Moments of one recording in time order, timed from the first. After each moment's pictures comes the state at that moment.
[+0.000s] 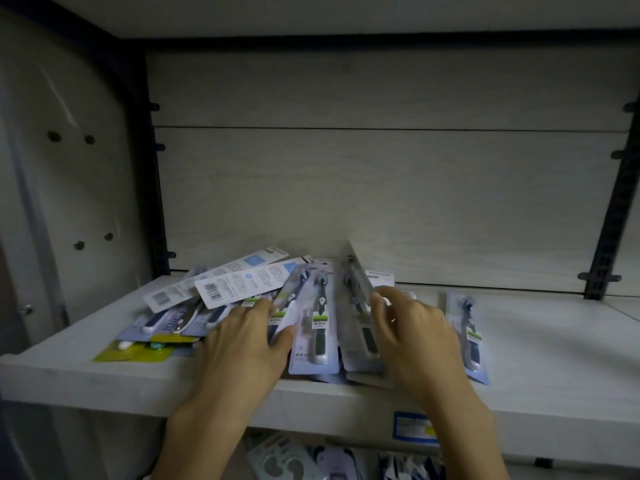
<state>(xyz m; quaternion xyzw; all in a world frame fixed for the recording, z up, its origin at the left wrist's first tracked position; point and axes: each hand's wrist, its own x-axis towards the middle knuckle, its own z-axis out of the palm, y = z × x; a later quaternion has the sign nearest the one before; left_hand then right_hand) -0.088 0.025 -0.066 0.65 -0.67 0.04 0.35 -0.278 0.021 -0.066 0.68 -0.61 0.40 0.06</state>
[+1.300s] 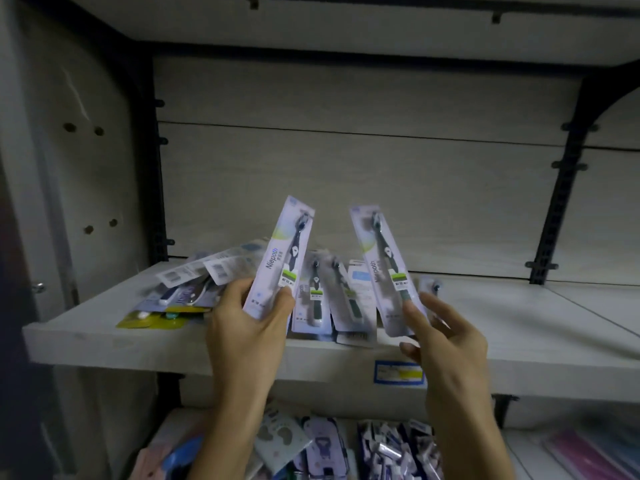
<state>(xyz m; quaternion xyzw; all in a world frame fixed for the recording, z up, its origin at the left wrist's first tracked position) -0.101 0.081 -0.067 0.50 -0.49 -0.18 0.70 -0.288 0.098 -0.075 0.38 -0.46 0.72 -0.34</state>
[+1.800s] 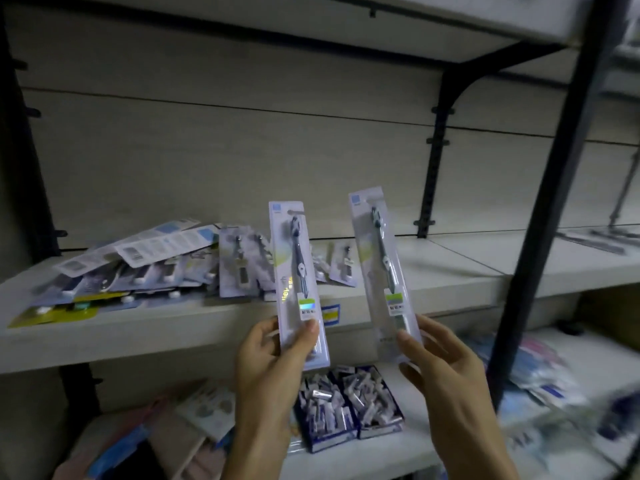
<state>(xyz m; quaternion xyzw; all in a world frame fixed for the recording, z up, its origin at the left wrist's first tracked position) -0.164 0.156 -0.111 0.36 -0.43 -0.57 0.60 -0.317 0.223 -0.115 0.31 -0.52 0.74 -0.29</state>
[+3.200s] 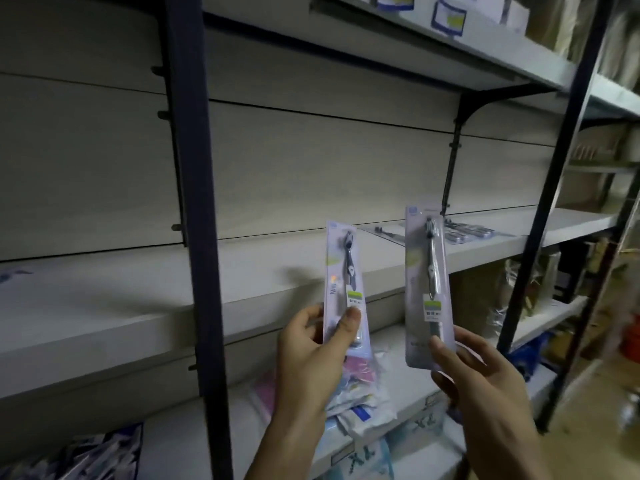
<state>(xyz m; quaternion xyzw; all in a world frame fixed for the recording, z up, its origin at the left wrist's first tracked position) -0.701 0.248 -0.110 0.26 -0.53 -0.64 0.49 -0.816 0.358 -0.118 0.19 -0.57 0.78 -0.19</state>
